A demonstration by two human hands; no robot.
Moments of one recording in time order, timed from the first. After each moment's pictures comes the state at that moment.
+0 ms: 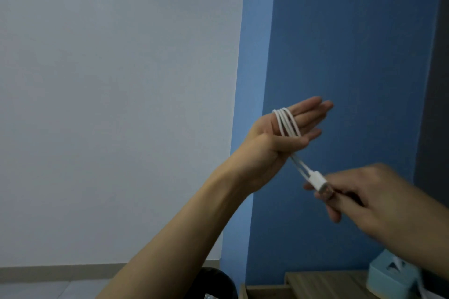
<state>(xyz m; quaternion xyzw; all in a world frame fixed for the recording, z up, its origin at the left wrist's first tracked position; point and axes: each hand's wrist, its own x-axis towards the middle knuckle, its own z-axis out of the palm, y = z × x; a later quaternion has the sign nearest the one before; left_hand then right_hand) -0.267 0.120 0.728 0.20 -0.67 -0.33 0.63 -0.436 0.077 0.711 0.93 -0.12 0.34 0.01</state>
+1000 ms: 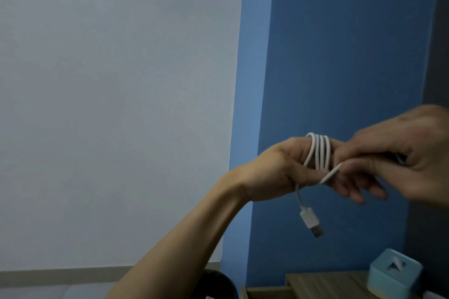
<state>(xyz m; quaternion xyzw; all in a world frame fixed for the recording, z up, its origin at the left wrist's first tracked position) -0.278 0.125 0.718 0.24 -0.77 -0.38 0.45 -0.457 0.100 0.767 0.94 0.04 0.31 0.14</state>
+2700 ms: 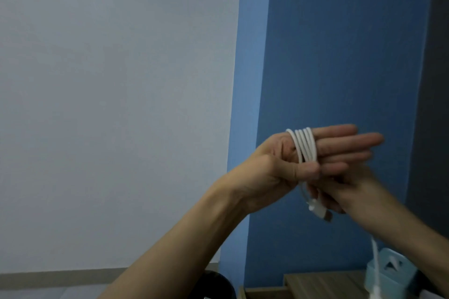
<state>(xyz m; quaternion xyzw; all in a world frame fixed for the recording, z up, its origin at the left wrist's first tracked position) -0.280 0.133 0.714 0.16 -0.73 -0.41 0.52 -0.399 0.087 0.691 0.79 -0.51 0.35 -0.08</state>
